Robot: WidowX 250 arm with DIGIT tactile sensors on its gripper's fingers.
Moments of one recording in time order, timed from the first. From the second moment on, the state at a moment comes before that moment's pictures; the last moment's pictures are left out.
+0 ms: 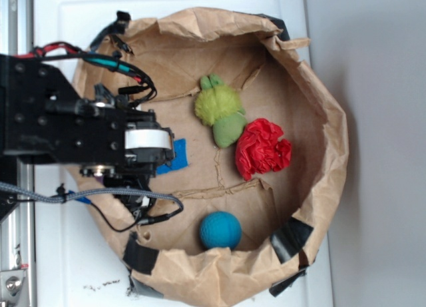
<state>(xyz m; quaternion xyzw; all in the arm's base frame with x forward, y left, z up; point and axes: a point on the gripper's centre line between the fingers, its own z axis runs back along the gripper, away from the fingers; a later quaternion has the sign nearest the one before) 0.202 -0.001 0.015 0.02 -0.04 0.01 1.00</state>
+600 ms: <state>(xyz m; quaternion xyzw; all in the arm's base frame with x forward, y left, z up) 0.185 0.007 0.017 0.03 -0.06 0.05 1.00</state>
